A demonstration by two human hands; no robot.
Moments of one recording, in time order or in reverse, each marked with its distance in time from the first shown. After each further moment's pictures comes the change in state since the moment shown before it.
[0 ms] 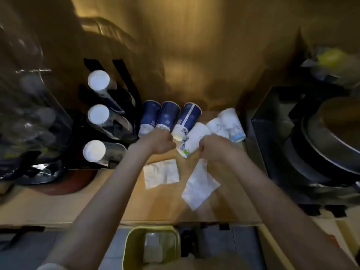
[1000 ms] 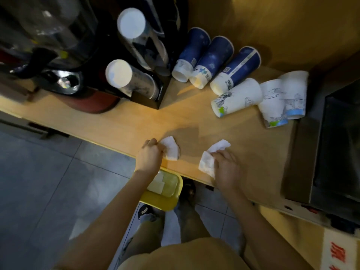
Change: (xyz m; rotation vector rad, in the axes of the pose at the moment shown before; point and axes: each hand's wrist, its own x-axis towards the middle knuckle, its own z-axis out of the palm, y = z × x) left_hand -0.085 -0.077 0.198 -0.105 0.312 -0.447; right_hand -0.023 0.019 0.208 0.093 0.370 -0.125
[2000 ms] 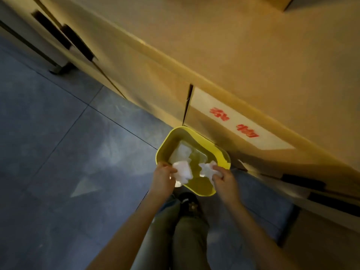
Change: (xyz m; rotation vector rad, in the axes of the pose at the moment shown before) left_hand -0.106 -0.184 0.212 -0.487 -0.356 -0.462; right_hand -0.109 -0.080 0.265 0.628 -0.565 0.500
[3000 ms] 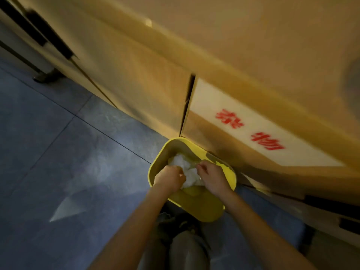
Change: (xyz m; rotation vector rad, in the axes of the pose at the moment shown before) left_hand 0.100 0.005 0.030 0.150 -0.160 0.035; right_hand 0.083 -0.020 0.037 -0.338 -0.159 -0.293
